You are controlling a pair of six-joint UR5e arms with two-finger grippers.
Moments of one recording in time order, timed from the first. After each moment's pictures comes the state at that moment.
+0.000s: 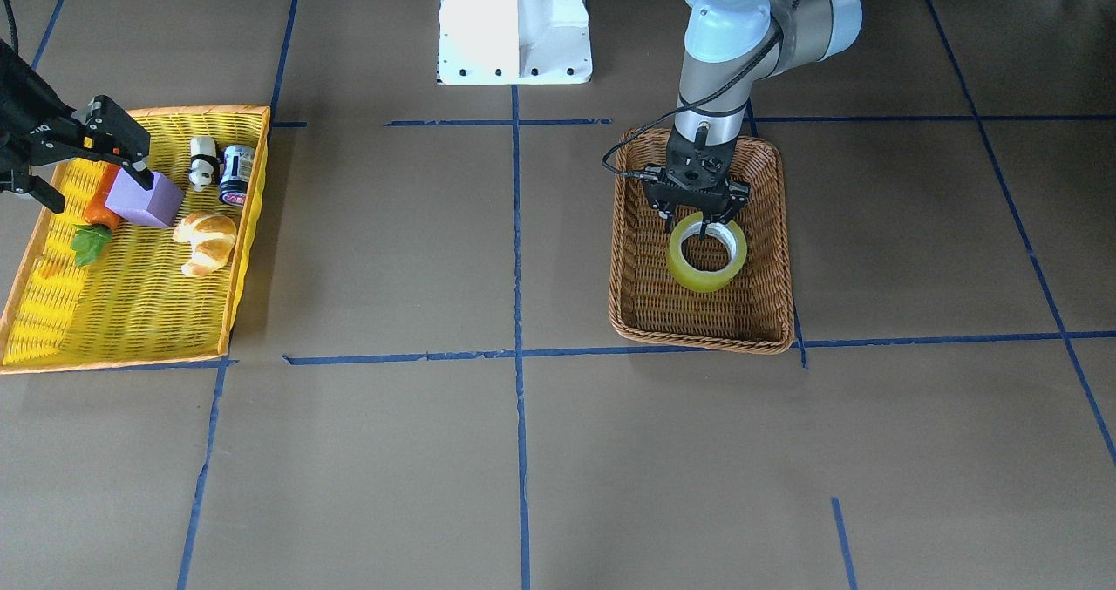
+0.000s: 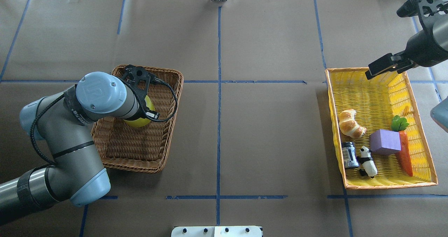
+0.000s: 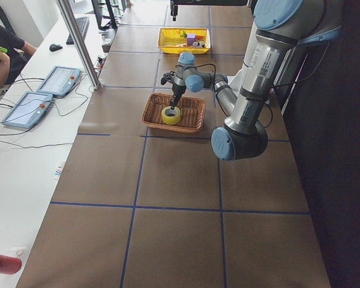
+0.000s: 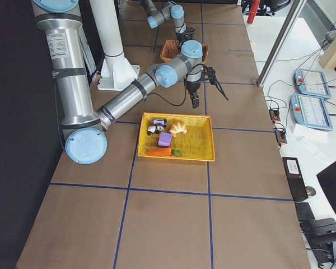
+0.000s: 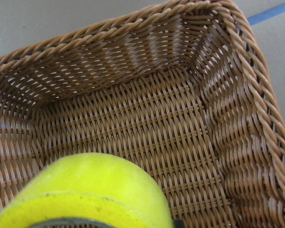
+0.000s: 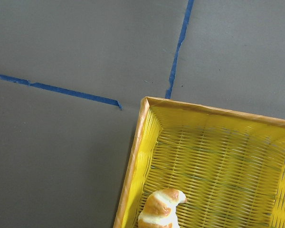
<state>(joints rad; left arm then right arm) -0.55 -2.00 -1.85 -1.64 -1.71 -0.80 1.08 -1.41 2.08 -1.62 2.24 0.54</state>
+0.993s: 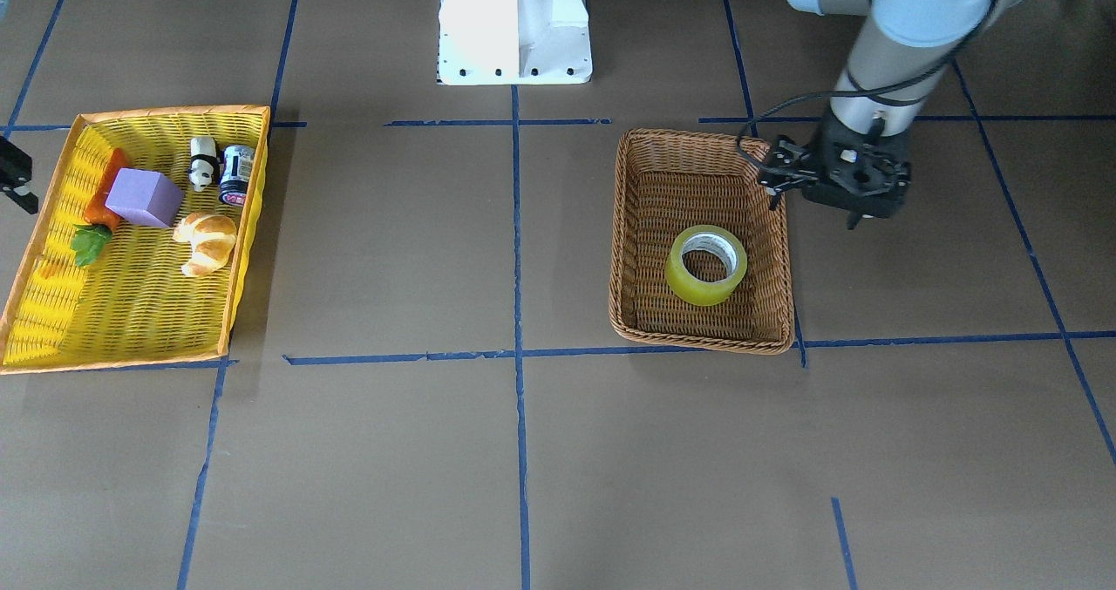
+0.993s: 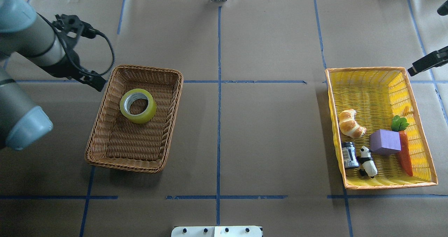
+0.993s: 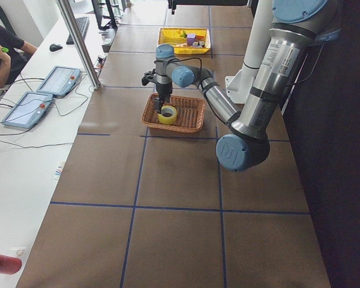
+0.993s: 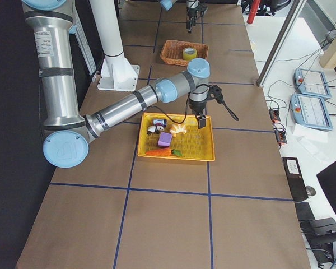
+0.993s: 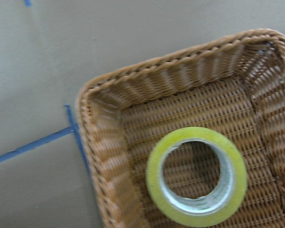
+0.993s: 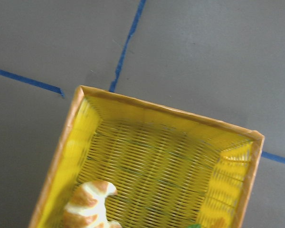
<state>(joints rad) -0.95 -1.89 -1.96 -1.42 -2.11 -0.45 1.28 -1.50 1.94 -1.63 2.29 0.13</state>
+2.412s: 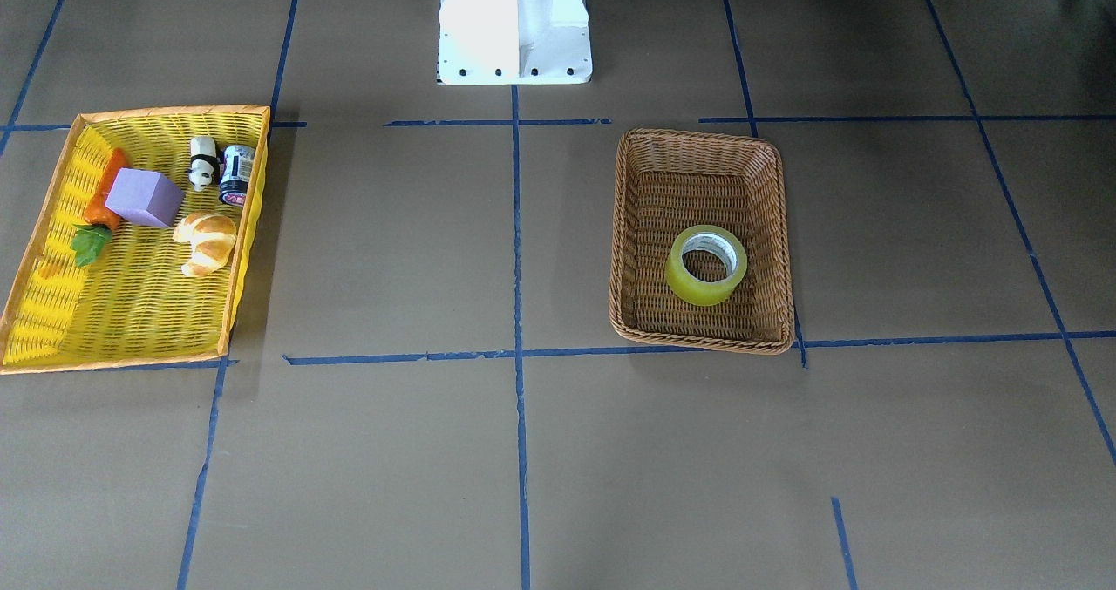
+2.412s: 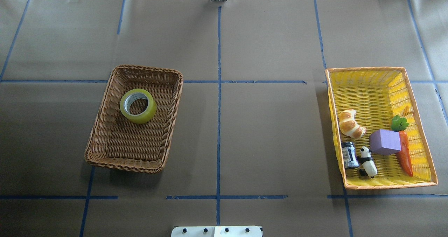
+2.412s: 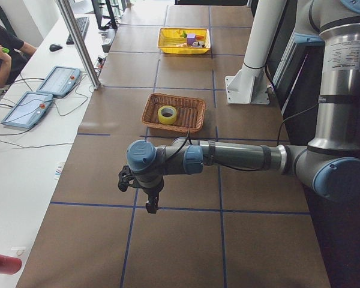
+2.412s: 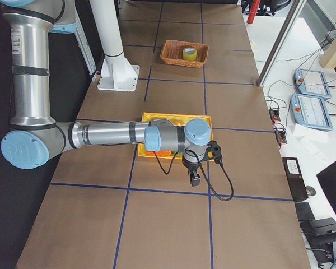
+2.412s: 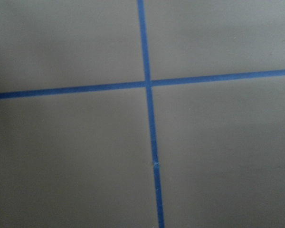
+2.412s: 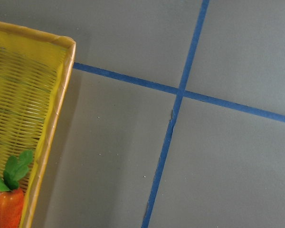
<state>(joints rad) -1.60 -1.55 -1.64 -1.44 -2.39 0.15 1.54 -1.61 1.68 -1.61 2.36 -0.19</state>
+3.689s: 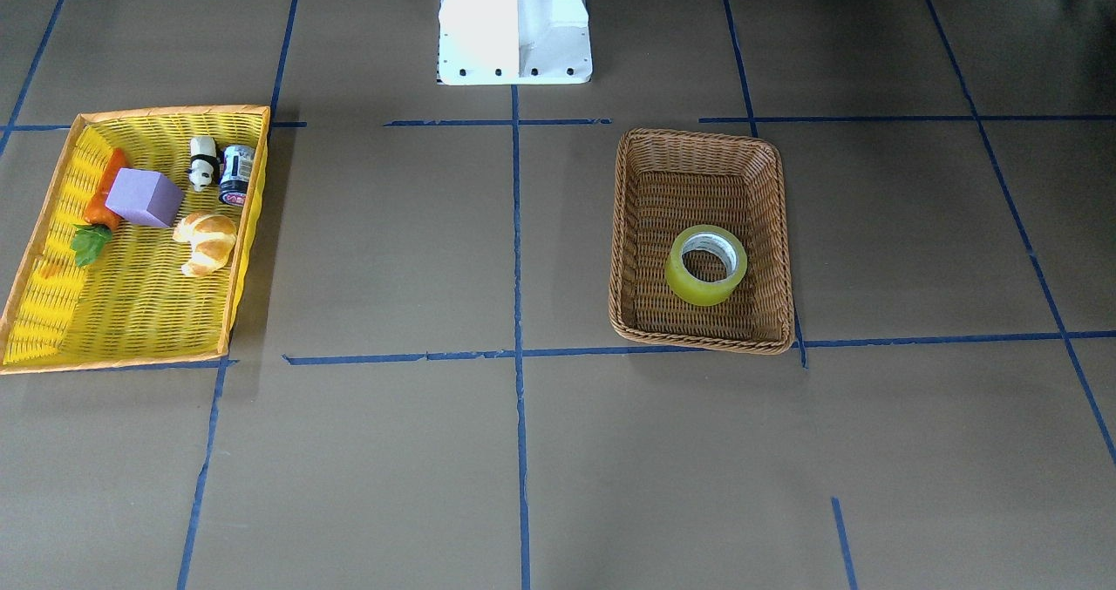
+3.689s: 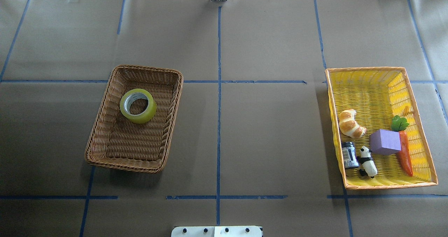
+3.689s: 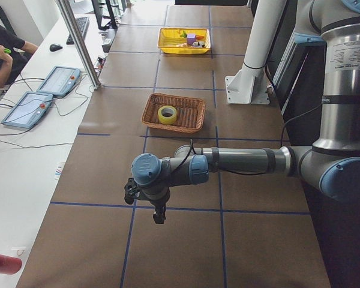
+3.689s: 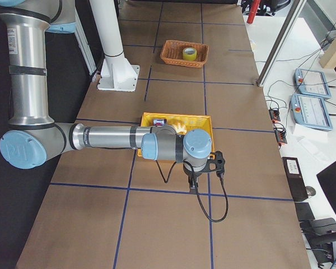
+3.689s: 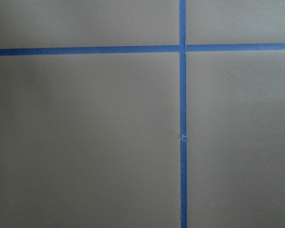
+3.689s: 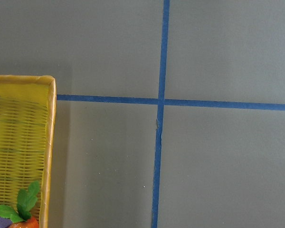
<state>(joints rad) -1.60 -1.53 -1.60 -1.44 -2.39 0.15 1.62 -1.59 1.64 -1.61 2.43 -0.07</state>
